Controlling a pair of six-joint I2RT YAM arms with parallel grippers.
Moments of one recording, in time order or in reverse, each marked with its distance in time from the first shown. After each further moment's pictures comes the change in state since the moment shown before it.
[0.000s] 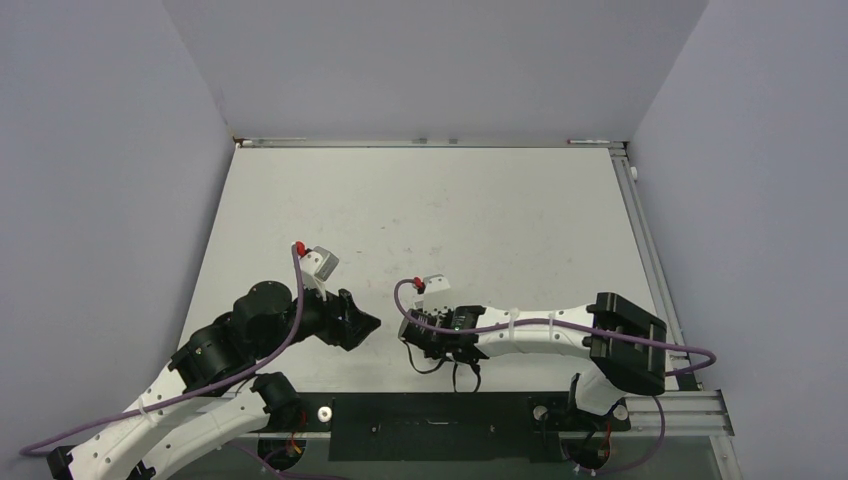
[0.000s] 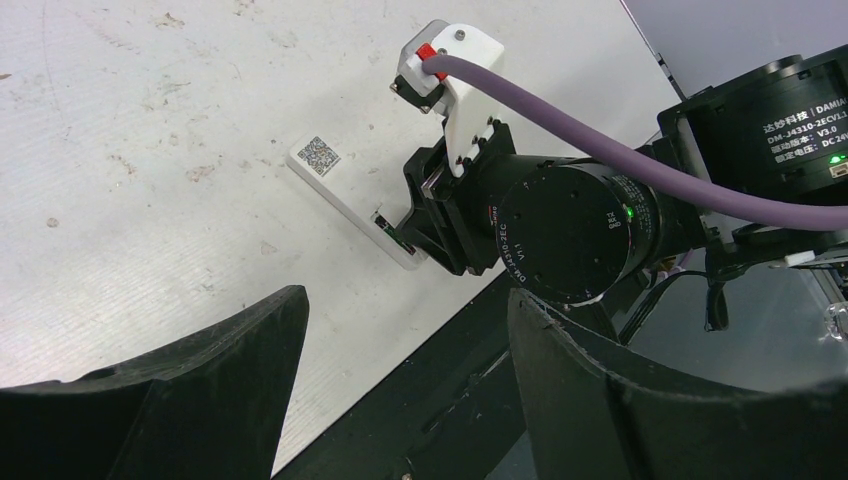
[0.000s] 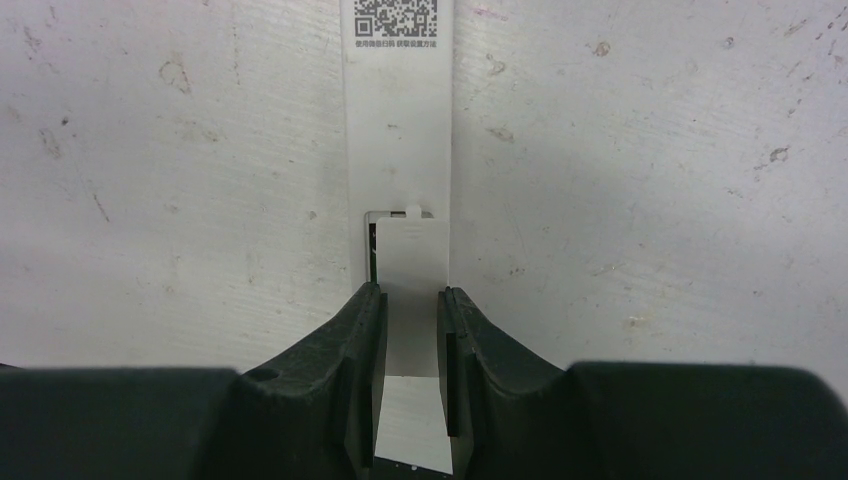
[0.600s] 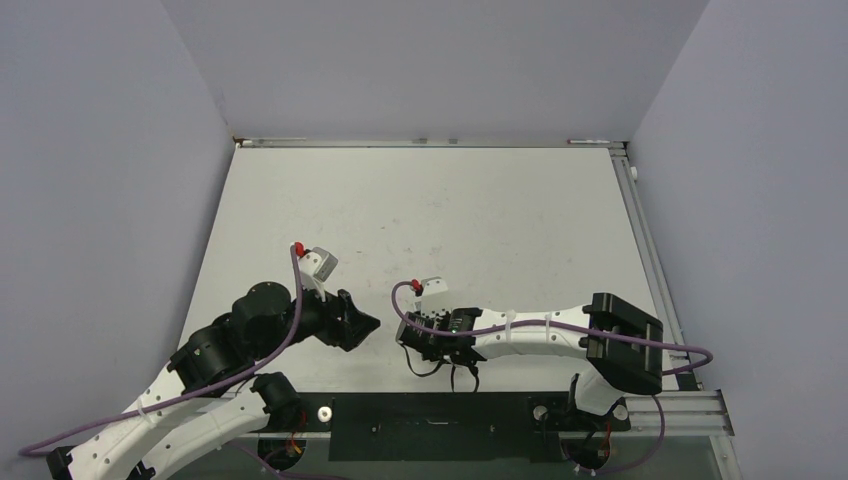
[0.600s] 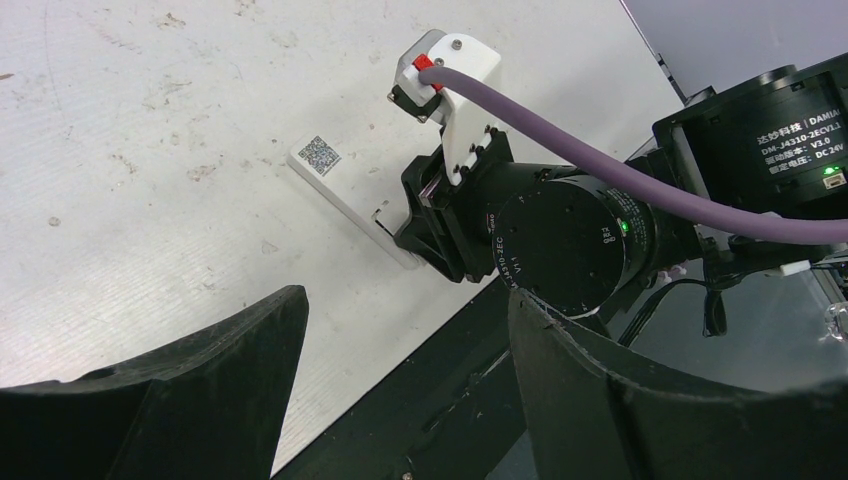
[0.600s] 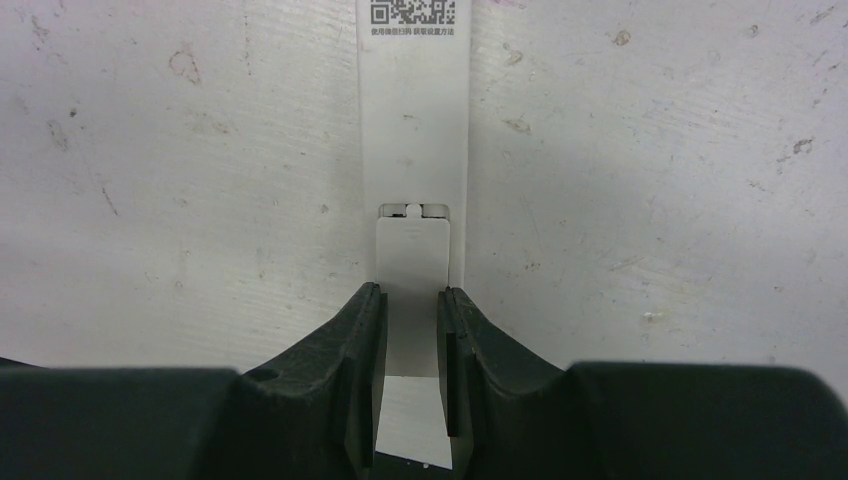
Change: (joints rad) left arm -0.002 -0.006 0.000 -0.005 -0.003 0.000; right arm 0.018 0.016 0.008 -0.001 0.000 0.020
